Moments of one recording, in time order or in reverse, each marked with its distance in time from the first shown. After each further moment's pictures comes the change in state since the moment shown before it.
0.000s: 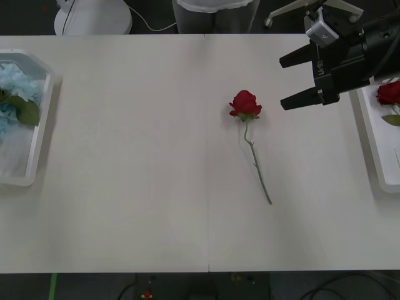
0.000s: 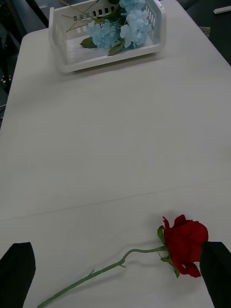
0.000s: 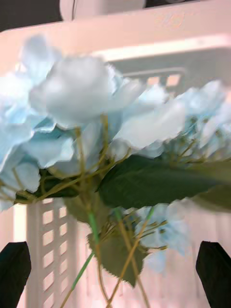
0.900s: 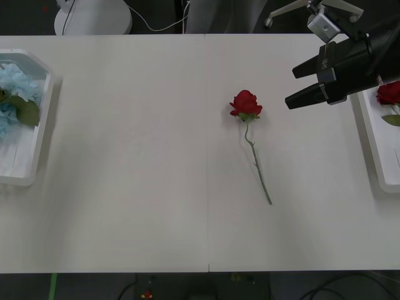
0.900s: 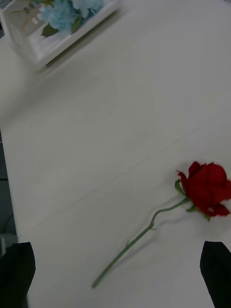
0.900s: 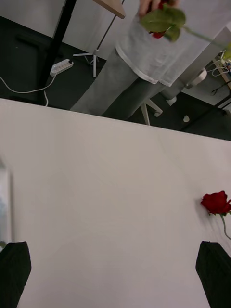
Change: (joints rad) right arm 0.007 -0.042 0.000 -0.056 0.108 0.020 -0.497; left arm 0.284 0.046 -0.166 -0.228 1.078 0.131 -0.007
